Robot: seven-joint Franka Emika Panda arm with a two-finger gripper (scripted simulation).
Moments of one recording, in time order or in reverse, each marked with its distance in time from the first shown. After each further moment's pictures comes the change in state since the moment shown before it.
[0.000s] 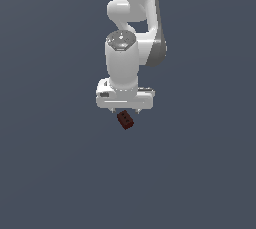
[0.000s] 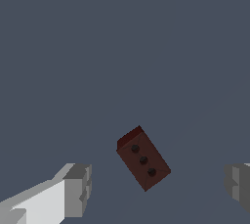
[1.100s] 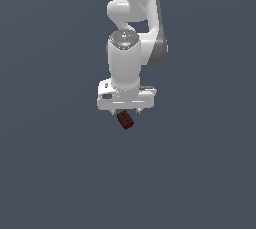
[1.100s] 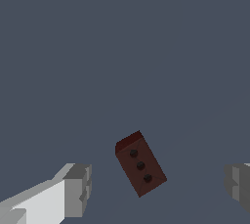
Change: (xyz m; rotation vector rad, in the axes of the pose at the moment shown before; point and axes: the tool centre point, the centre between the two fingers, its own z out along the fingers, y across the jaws) arm 0.005 -0.003 -0.002 -0.013 0.021 -0.107
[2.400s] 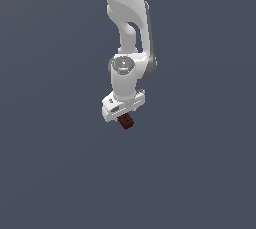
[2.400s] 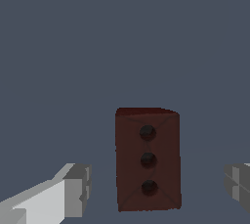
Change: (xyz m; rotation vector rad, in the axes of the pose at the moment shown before) arm -0.053 0.004 0.094 0.009 -0.047 -0.490
